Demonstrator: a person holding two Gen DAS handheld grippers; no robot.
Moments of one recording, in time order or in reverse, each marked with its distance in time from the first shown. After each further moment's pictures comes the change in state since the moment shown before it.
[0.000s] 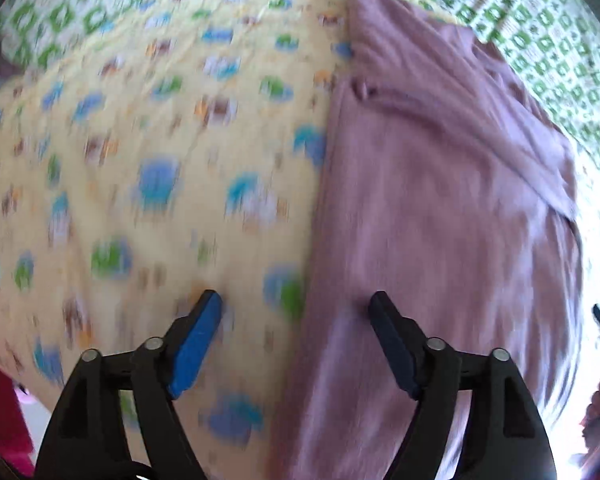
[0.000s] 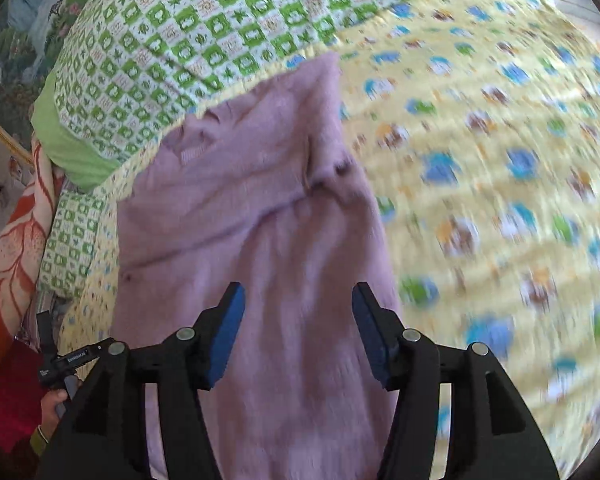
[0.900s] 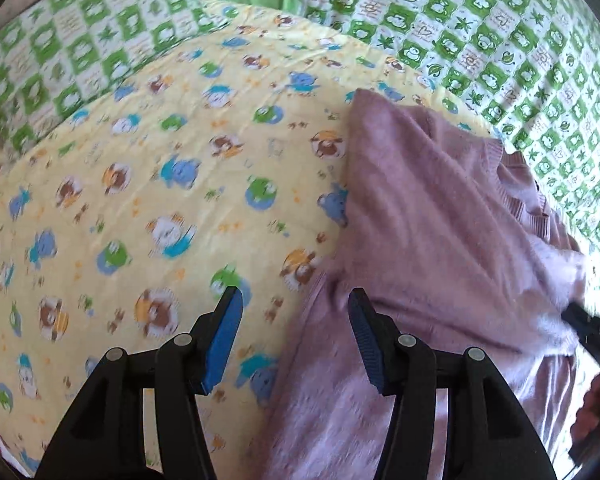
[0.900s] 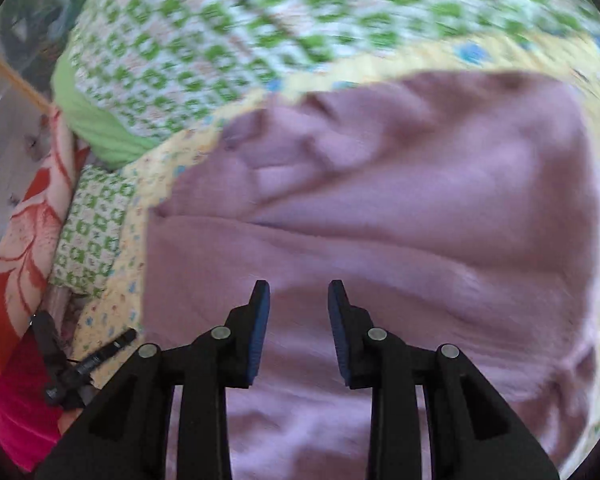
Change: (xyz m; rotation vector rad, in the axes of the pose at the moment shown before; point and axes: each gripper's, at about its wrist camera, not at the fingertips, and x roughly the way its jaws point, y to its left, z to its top) left arm 0.023 -0.032 0.128 -0.108 -0.258 0.037; right arm 0.152 0.105 0.113 -0.131 0.107 0.144
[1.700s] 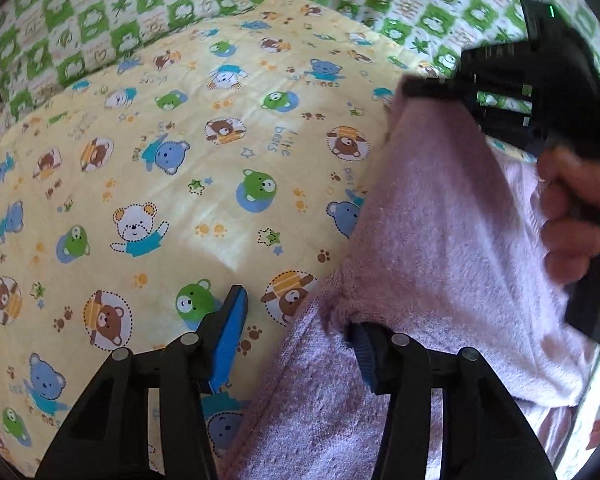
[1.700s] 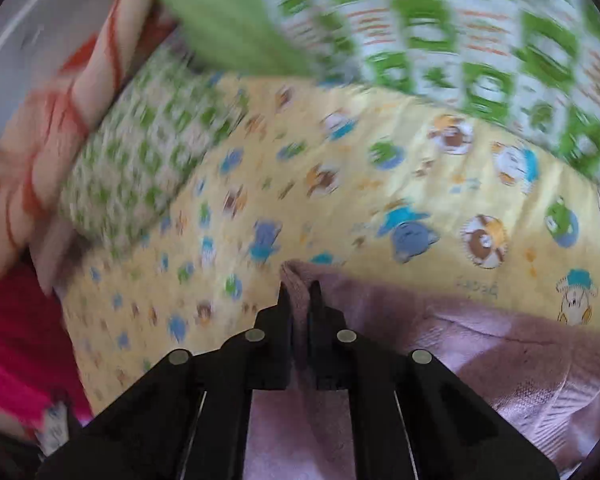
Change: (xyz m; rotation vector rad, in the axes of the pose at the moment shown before) left arm 0.046 -0.003 0.002 -0.130 -0.028 0.028; right arm 0.209 0.242 0.099 -0.464 0.223 0.206
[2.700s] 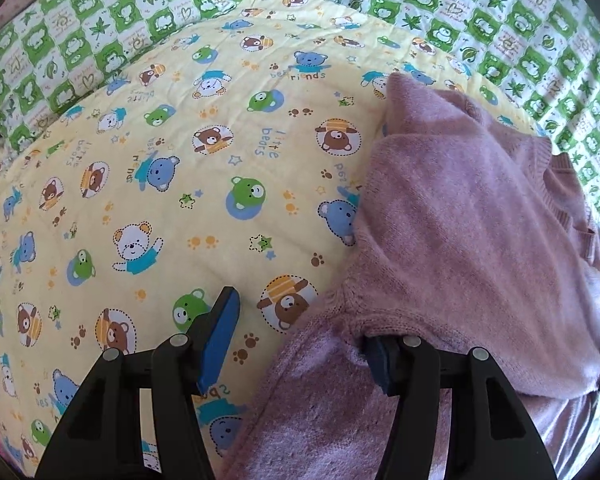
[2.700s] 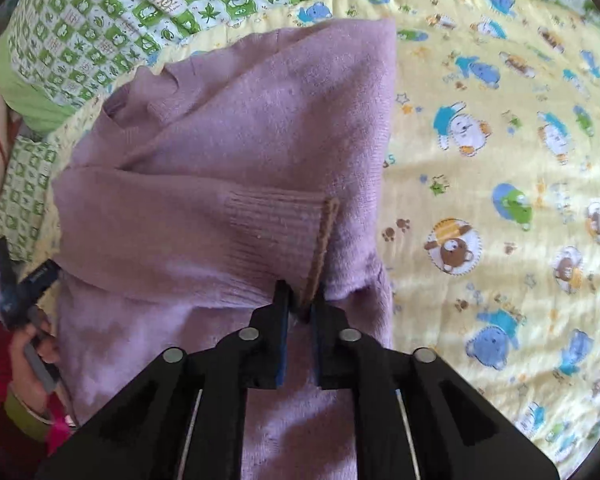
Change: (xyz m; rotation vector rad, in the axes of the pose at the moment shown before) left arm 0.007 -0.029 0.019 0.102 0.048 0.091; right arm -0.264 -0.180 -0.281 0.459 0.004 -0.449
